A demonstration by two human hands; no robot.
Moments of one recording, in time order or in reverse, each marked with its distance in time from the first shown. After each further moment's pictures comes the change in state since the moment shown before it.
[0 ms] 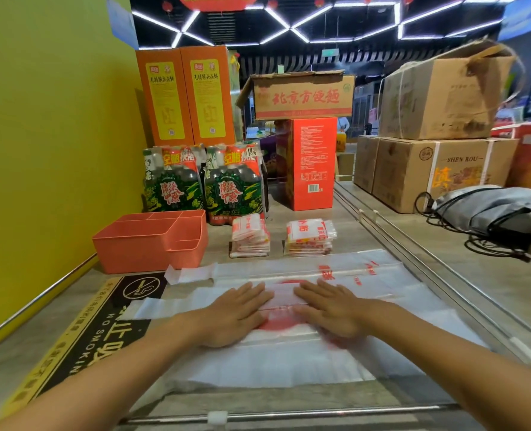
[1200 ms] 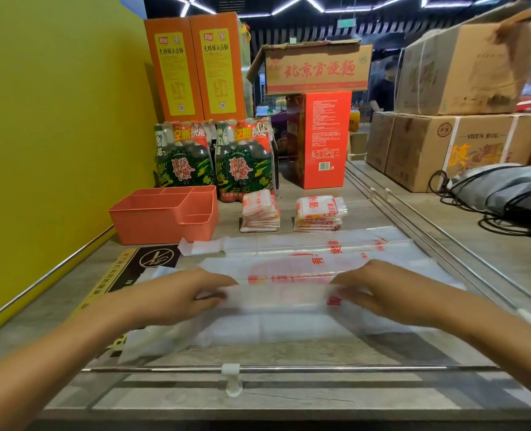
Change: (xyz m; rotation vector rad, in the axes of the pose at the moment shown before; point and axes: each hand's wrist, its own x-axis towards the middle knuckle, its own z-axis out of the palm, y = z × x) left_hand -0.105 -0.016 -0.029 -0.098 0.167 0.115; right_hand -0.083 0.002 -0.015 0.012 0.362 -0.306
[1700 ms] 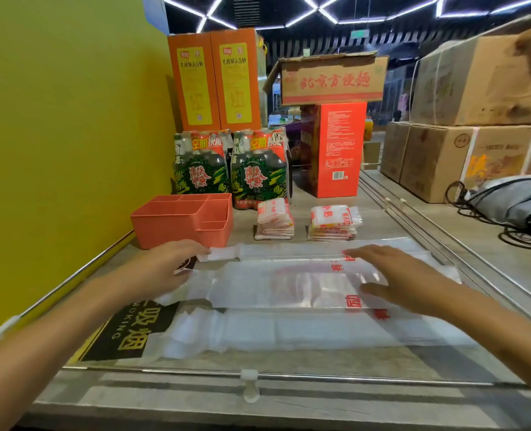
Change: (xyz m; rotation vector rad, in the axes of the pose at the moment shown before) left_hand -0.019 -0.055 -0.033 0.225 0.214 -0.289; right_hand 0.022 0.030 0.003 -0.103 0.123 0.241
